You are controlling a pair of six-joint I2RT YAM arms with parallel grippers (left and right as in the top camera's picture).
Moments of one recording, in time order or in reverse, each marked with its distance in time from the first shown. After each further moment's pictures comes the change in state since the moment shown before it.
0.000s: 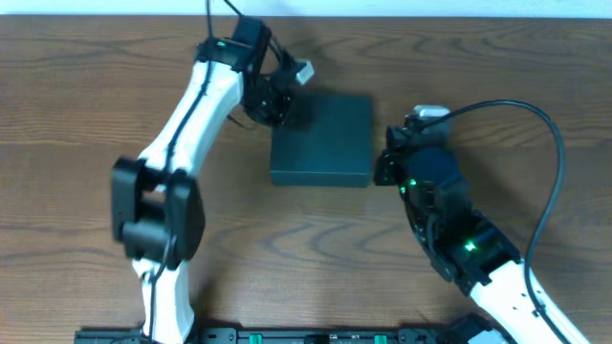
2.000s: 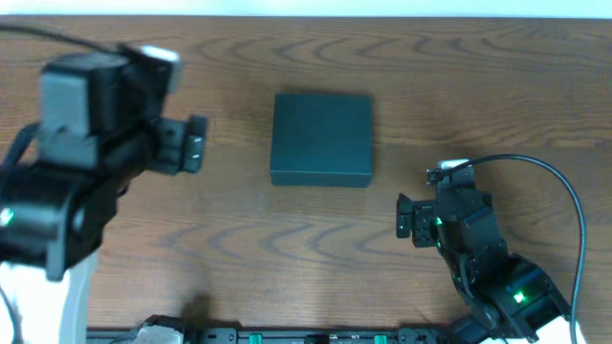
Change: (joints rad) left arm 0.139 -0.817 -0.042 -0.202 -0.674 -0.077; right arm -0.018 -0.256 0.001 -0.635 0.003 -0.088
